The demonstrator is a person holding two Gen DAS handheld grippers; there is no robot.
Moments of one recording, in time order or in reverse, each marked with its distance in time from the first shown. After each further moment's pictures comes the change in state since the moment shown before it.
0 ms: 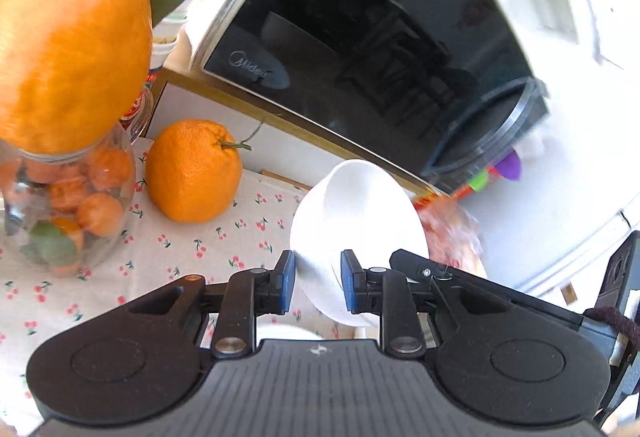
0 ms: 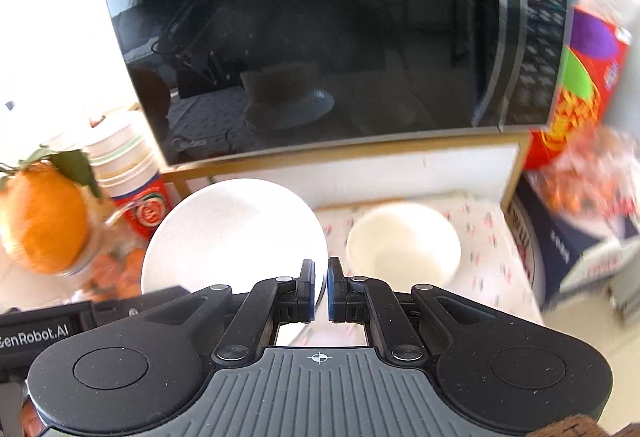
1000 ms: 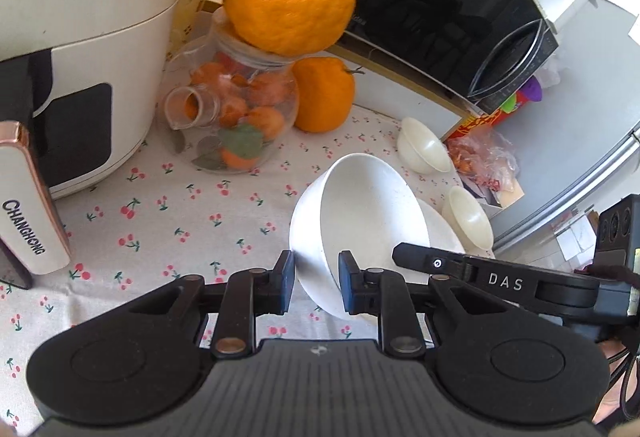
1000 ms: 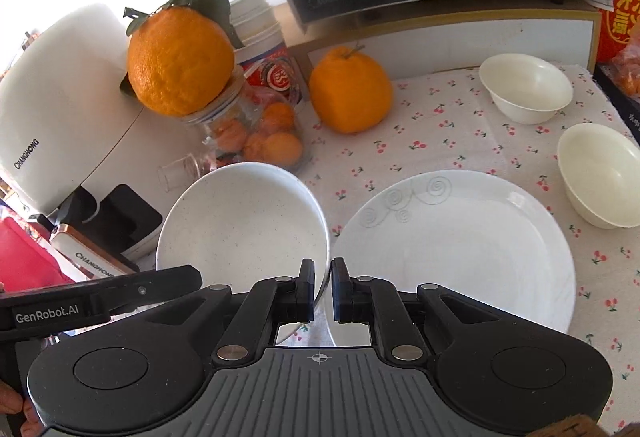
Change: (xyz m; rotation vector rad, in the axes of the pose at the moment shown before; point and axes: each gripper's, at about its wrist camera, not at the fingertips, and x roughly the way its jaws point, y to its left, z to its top) left arm -0.088 0.085 -0.049 0.087 0.138 0.106; right arm -0.016 0.088 -0.109 0.036 0.186 0.216
